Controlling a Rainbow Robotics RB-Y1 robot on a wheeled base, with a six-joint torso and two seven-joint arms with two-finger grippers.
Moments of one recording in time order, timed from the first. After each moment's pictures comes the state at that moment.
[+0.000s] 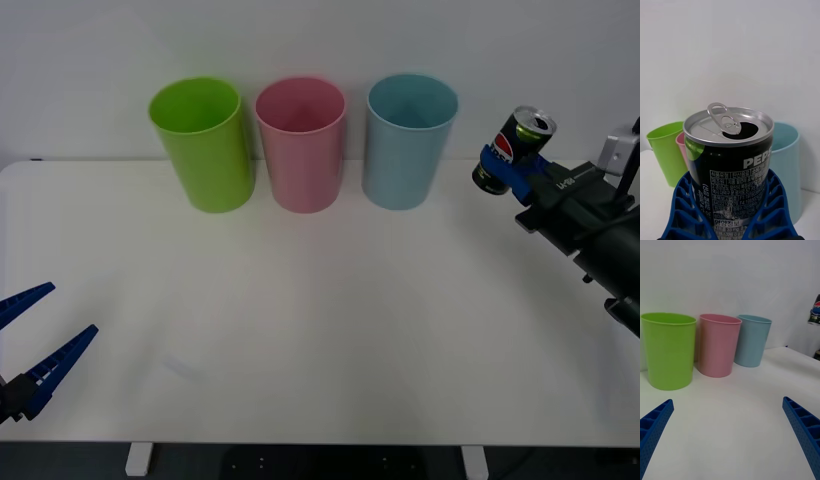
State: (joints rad) right arm -0.08 -0.51 -0.12 -1.75 1.11 -0.59 -0.29; left arm 0.35 0.40 0.52 -1.66 -0.96 -1.22 0.00
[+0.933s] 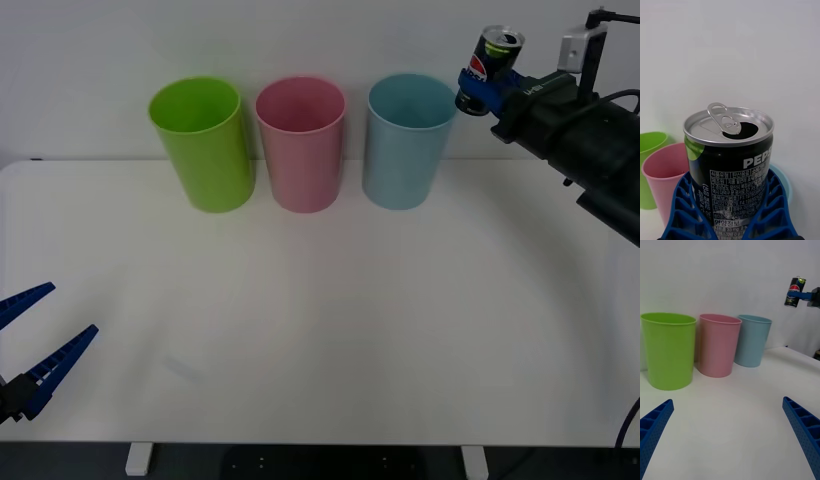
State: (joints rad) right arm -0.52 -0.52 -0.10 -1.39 1.33 -0.65 -0.36; left arm 0.35 0.40 0.52 -1.66 -0.96 -1.22 0.00
